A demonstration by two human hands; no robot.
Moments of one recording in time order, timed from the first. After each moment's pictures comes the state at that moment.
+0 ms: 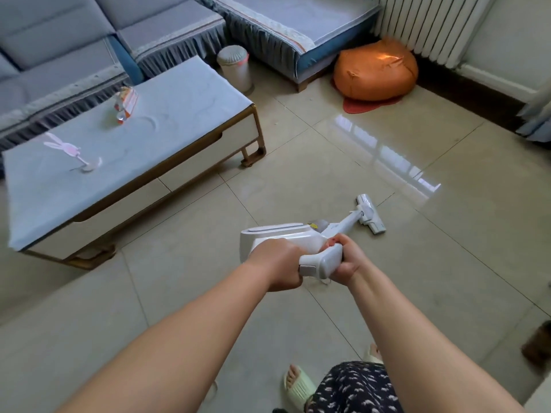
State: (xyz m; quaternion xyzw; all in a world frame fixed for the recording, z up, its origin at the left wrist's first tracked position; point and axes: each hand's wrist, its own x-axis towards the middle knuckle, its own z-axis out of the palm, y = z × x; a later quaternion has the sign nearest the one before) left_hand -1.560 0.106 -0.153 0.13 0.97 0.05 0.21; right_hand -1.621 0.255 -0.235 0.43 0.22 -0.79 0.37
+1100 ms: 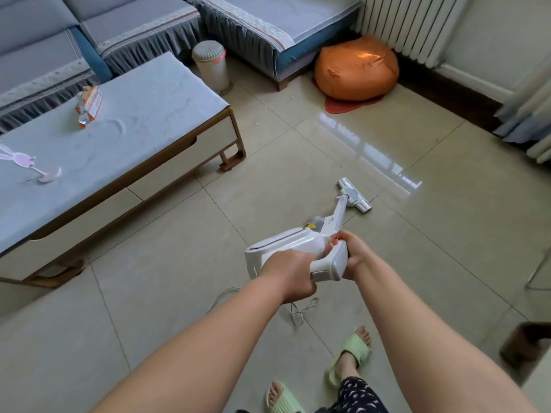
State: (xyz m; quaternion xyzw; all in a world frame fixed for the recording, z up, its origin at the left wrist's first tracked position) left_hand -1.635 0.164 -0.181 0.09 0.96 0.14 0.21; right_hand -1.719 0.304 -0.262 0.42 0.30 -0.77 0.38
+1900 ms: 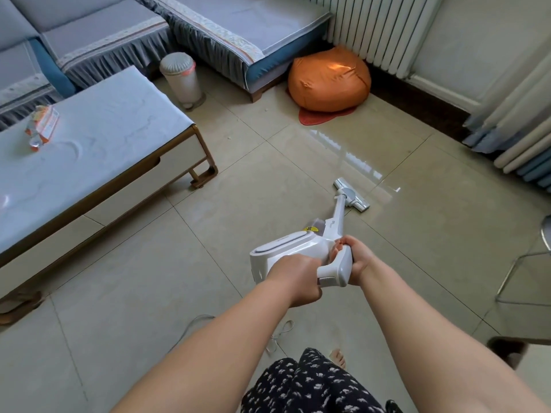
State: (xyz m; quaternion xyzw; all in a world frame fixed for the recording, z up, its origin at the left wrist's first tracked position) left_hand -1.759 0.271 -0.187 0.13 0.96 0.14 0.22; right_hand -1.832 0.417 -0.267 0.44 0.30 -0.77 0.36
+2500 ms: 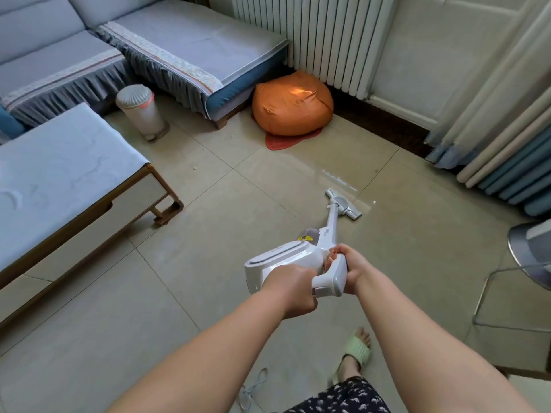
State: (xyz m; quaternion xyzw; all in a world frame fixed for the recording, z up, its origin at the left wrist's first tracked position) left_hand -1.904 0.363 -0.196 0.18 0.95 0.13 0.23; right_hand -1.964 0.516 -0.262 0.45 0.29 -0.77 0.34
